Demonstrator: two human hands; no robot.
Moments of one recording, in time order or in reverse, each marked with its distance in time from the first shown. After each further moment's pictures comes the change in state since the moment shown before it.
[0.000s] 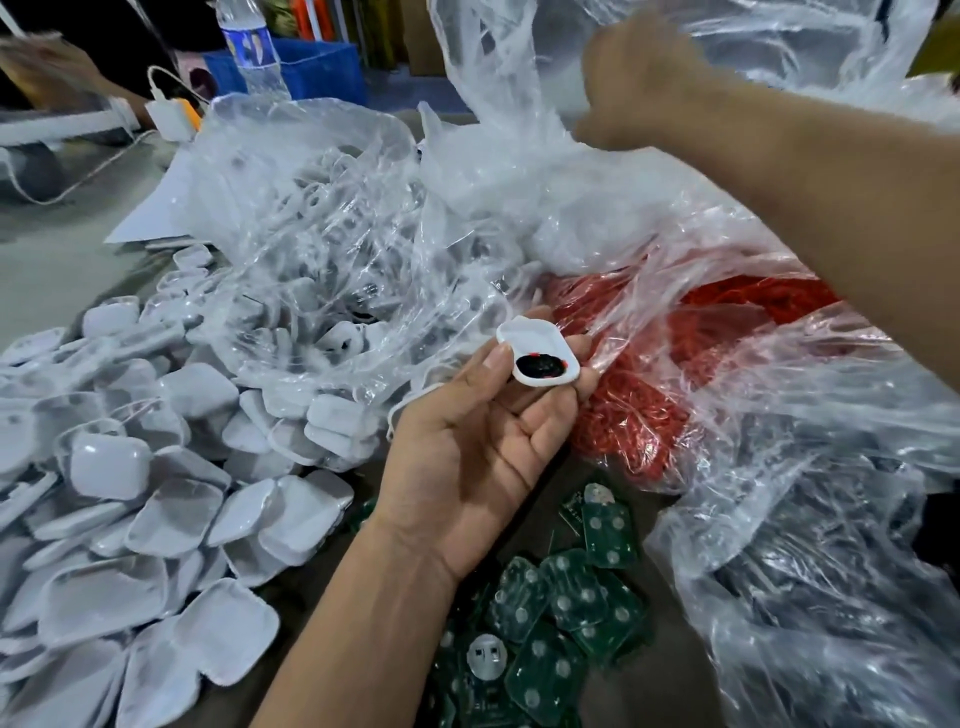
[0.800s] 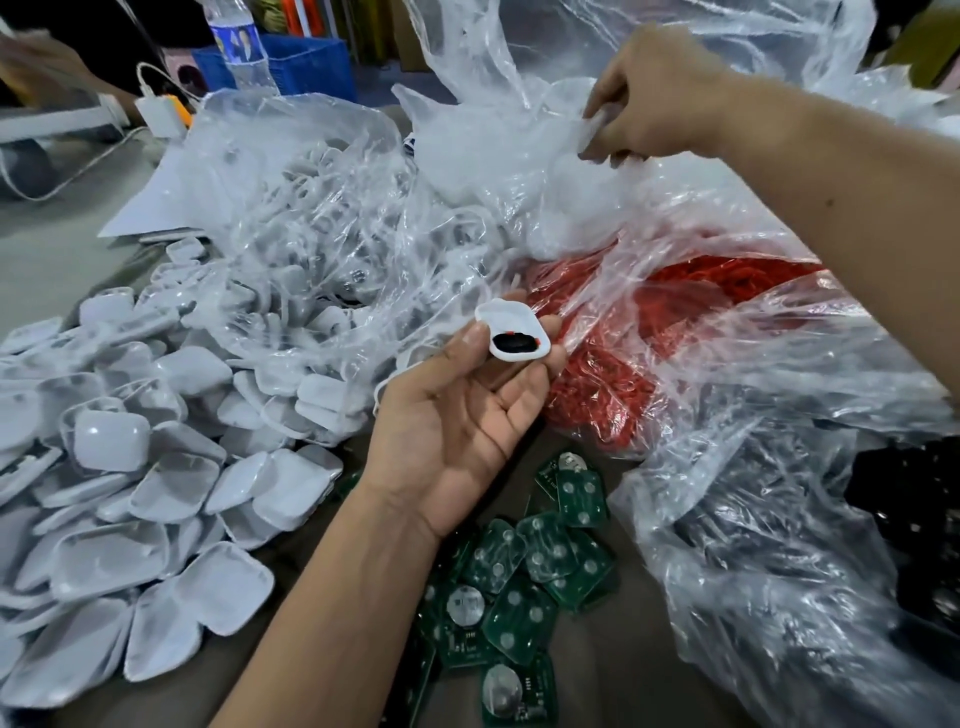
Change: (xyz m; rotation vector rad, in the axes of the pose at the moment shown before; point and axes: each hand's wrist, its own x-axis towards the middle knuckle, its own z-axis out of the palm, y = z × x) left_hand -0.003 -0.002 0.002 0.081 0.032 0.018; right_hand -0.039 0.044 0.004 0.554 -0.082 -0.101
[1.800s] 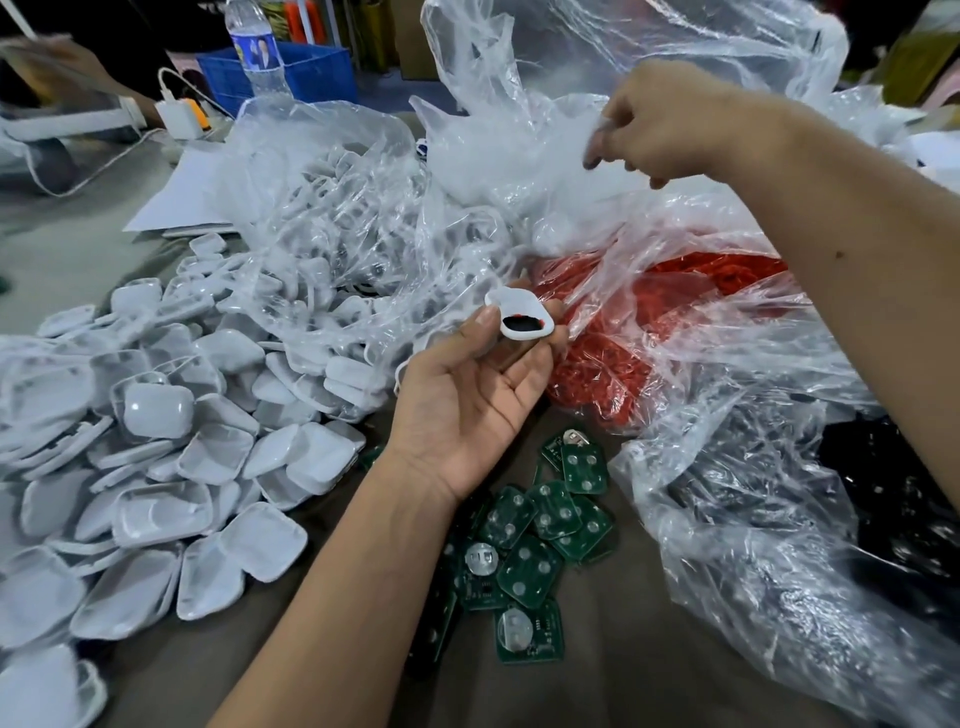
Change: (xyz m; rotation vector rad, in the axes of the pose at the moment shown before) left_hand -0.006 0.002 0.007 -0.053 0.046 0.003; right_hand -0.047 -0.032 -0.015 -0.110 -0.059 0.062
